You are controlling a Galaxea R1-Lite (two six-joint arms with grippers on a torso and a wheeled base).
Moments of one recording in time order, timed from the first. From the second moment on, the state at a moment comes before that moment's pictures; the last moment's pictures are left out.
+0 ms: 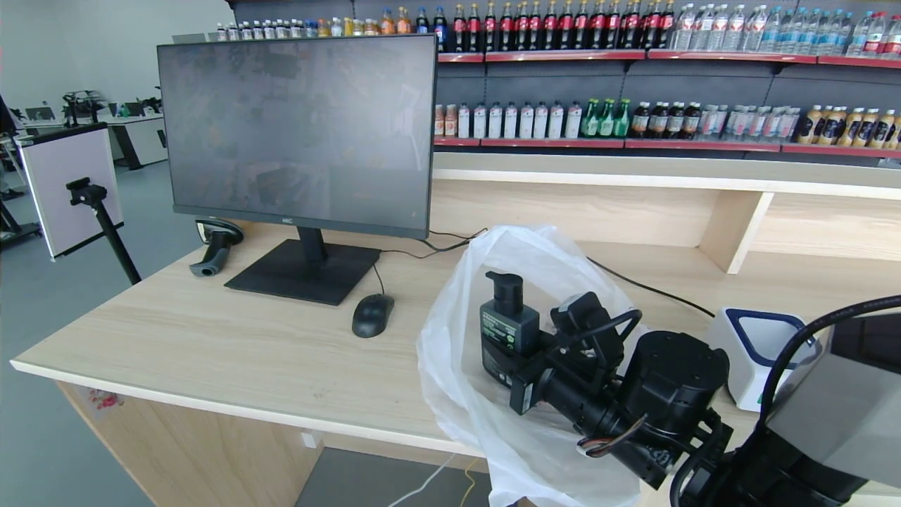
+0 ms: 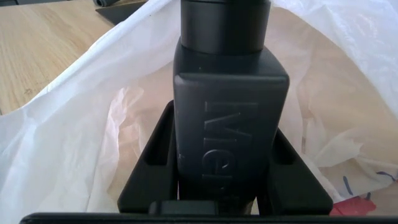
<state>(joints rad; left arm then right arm) 0.00 0.00 0.00 0.00 0.00 -0.01 0.71 2.06 -0.52 -1.57 -0.06 -0.05</state>
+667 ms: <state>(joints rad) 0.00 0.00 0.00 0.00 0.00 -0.01 0.71 2.07 -0.48 -1.57 -0.06 -0.05</state>
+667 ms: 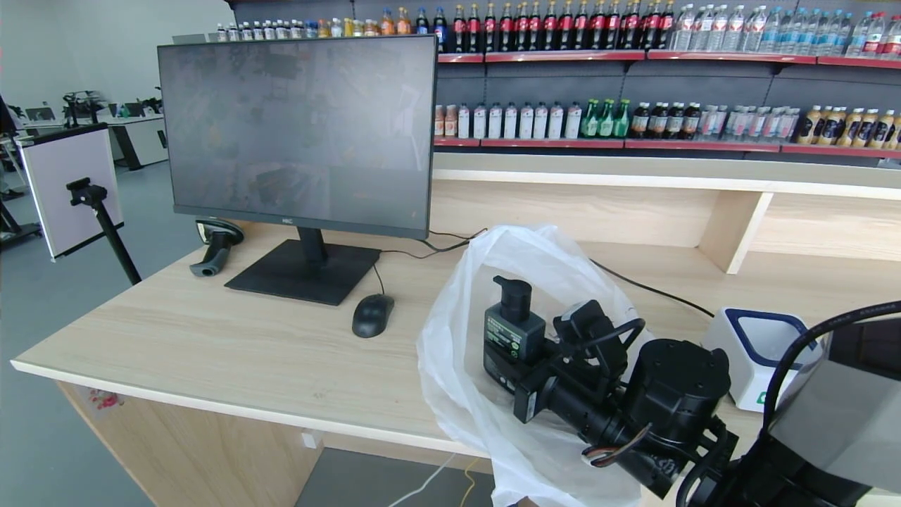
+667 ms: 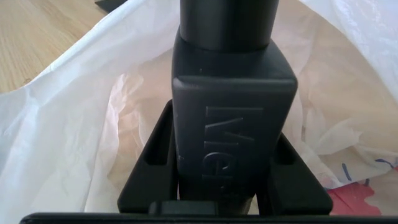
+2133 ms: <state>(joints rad) 0.00 0.00 0.00 0.00 0.00 -0.01 0.75 1.90 -0.37 -1.57 -0.06 -0.04</state>
